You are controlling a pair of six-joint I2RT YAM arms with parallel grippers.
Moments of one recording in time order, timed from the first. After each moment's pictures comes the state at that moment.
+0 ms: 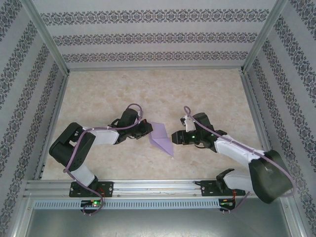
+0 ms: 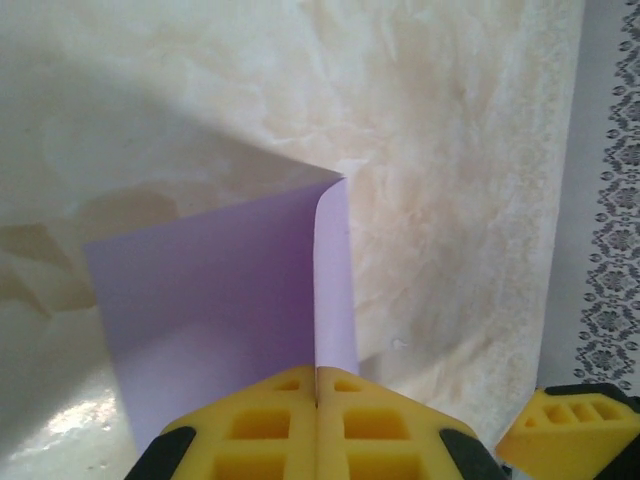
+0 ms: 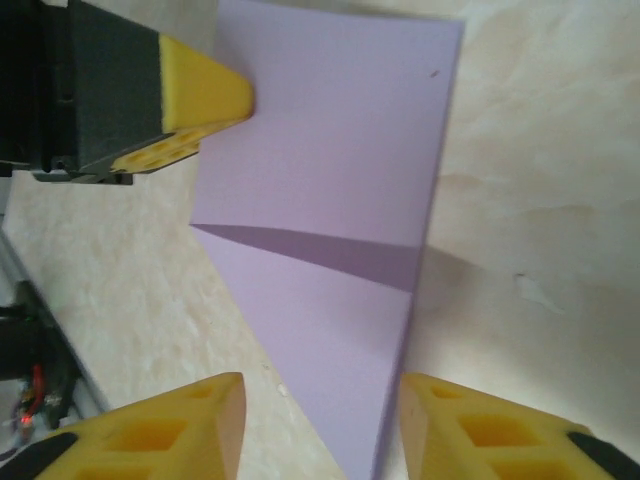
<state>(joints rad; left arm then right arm) -0.53 1.65 0.68 0.27 0.42 -1.00 0.47 1.19 0.53 -0.18 -0.52 0.45</state>
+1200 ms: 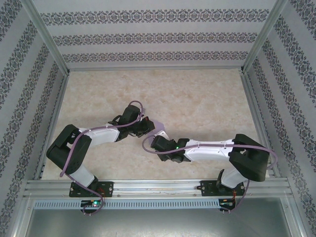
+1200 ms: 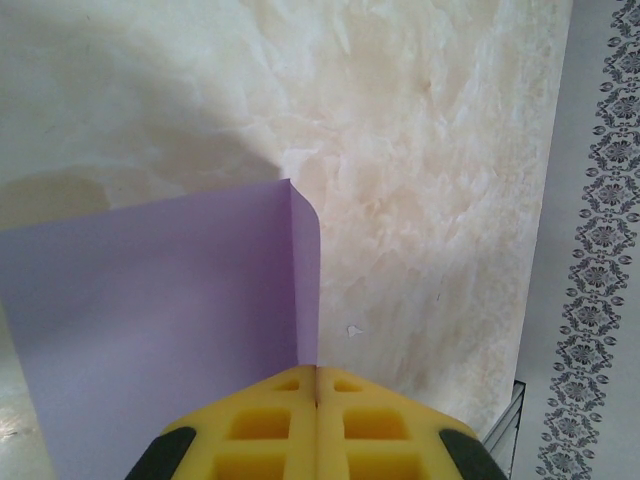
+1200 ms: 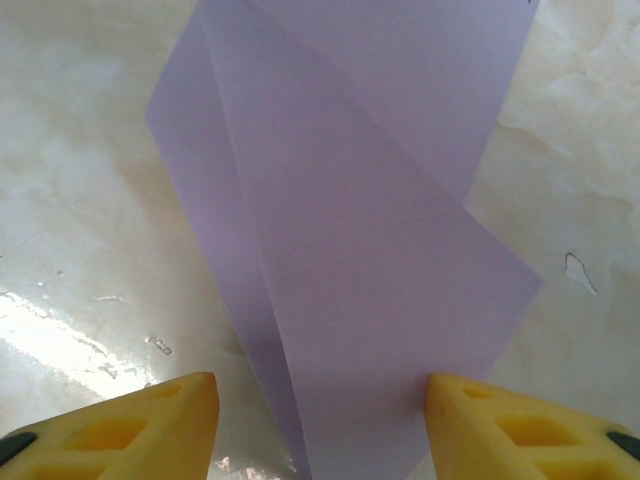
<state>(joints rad) -0.56 1.61 0.76 0.13 0.41 -1.02 1.12 1.54 0.78 -0.43 0.33 0.46</state>
